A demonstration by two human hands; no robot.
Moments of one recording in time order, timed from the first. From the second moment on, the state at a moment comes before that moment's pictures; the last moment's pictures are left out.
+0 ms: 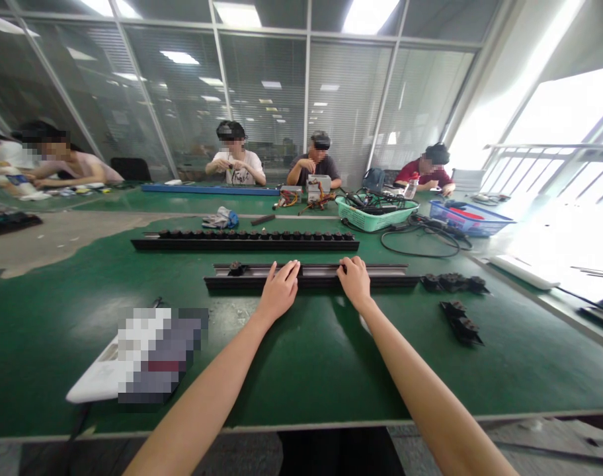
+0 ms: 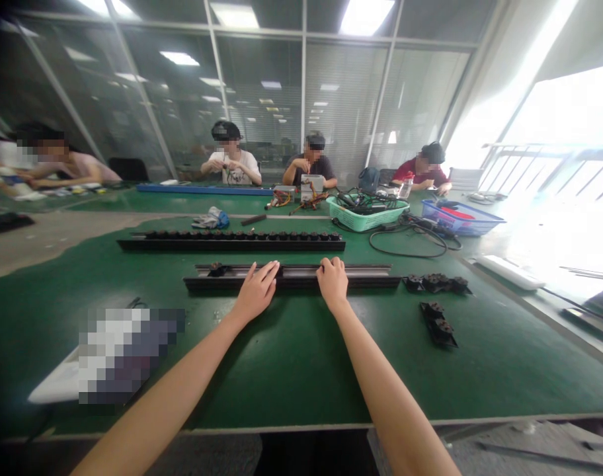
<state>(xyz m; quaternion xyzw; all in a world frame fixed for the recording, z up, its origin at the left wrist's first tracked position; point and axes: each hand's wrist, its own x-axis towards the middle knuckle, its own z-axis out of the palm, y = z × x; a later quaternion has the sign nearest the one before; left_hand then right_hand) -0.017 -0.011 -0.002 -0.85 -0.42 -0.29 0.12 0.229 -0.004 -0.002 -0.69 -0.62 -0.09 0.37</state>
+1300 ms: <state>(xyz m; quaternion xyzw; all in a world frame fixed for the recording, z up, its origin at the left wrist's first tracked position) -0.016 -0.009 -0.003 -0.85 -0.42 -0.29 0.13 0.254 -0.009 -0.018 -0.67 -0.64 -0.14 0.36</state>
